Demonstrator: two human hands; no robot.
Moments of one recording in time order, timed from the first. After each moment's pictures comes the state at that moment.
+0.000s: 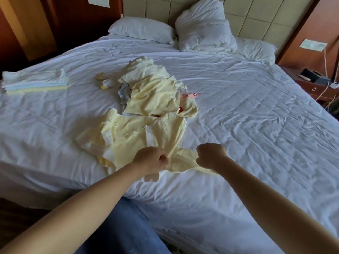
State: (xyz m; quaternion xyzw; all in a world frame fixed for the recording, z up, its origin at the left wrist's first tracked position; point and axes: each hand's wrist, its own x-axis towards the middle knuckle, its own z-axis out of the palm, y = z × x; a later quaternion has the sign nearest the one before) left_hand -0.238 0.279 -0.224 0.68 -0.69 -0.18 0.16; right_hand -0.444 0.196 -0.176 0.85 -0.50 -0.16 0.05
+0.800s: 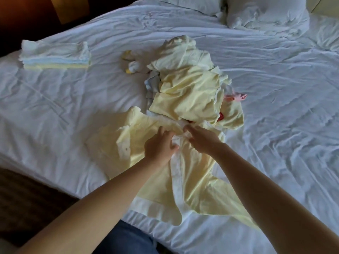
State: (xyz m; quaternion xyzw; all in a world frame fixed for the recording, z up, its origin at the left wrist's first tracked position) left_hand -0.159 0.178 -0.269 0.80 -0.53 -0.12 0.24; right_hand -0.287 0.052 -0.240 0.92 -0.37 -0.09 -0.11
